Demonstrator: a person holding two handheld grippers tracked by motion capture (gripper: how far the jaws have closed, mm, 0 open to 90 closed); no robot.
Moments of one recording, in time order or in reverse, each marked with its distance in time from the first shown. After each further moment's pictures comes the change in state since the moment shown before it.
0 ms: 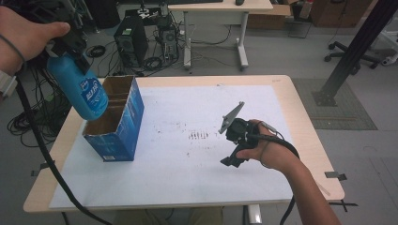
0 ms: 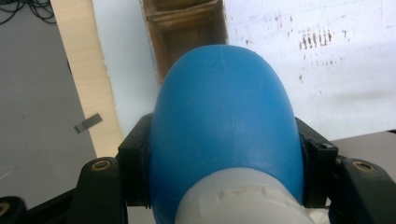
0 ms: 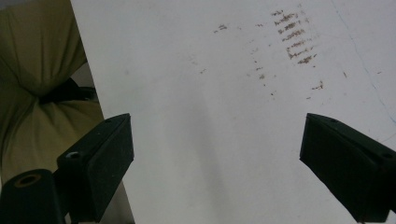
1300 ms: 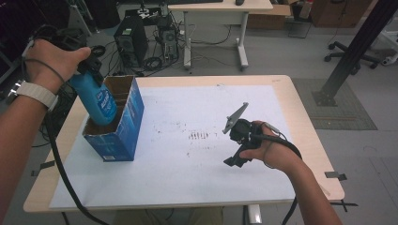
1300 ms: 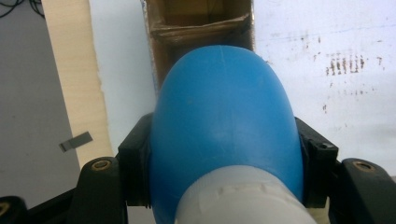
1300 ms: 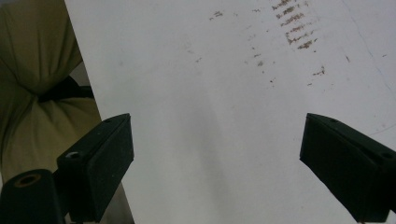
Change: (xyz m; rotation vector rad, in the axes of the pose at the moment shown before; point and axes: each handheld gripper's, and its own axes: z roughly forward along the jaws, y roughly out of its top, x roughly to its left) left arm 0.013 0.019 0.079 -0.014 0.018 -0.059; right arm -0.006 -0.012 0.004 0.006 0.010 0.031
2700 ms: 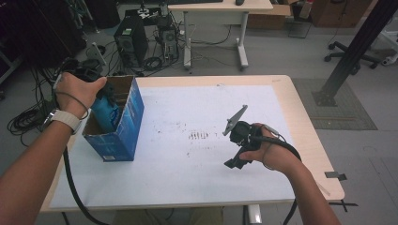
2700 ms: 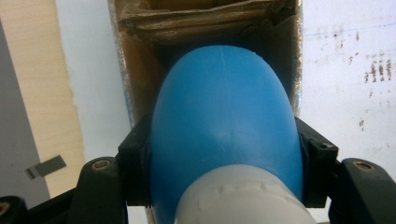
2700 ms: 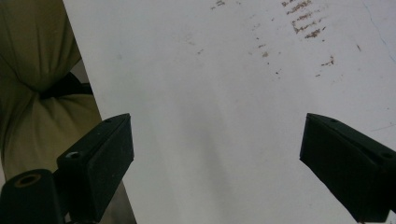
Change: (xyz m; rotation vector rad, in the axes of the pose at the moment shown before) left arm 0.004 0.000 0.090 -0.008 -0.005 0.004; right arm -0.001 -0.004 0.007 0.018 0.011 0.014
